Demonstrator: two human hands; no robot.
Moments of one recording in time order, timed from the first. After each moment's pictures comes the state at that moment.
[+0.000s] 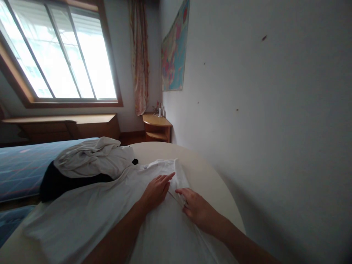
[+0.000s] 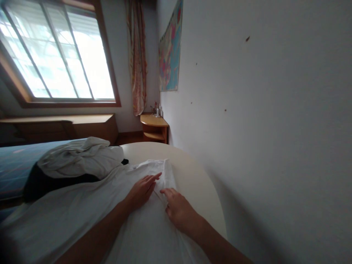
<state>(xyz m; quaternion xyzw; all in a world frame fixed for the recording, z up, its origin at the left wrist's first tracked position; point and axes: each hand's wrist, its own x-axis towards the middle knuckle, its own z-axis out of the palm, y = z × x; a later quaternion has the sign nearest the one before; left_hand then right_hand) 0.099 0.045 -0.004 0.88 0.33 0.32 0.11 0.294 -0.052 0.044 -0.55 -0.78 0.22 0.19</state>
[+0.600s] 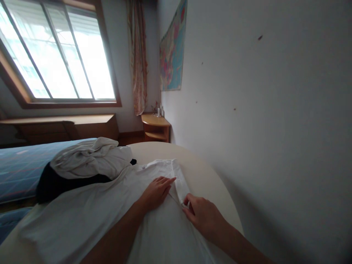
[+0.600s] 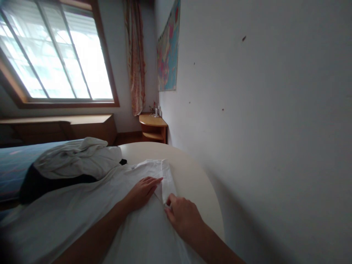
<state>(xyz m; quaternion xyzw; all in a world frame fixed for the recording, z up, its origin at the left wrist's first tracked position) 0.104 0.040 0.001 0.91 0.30 0.25 0.11 0.296 -0.081 0.067 -0.68 -0.71 0.17 0.06</state>
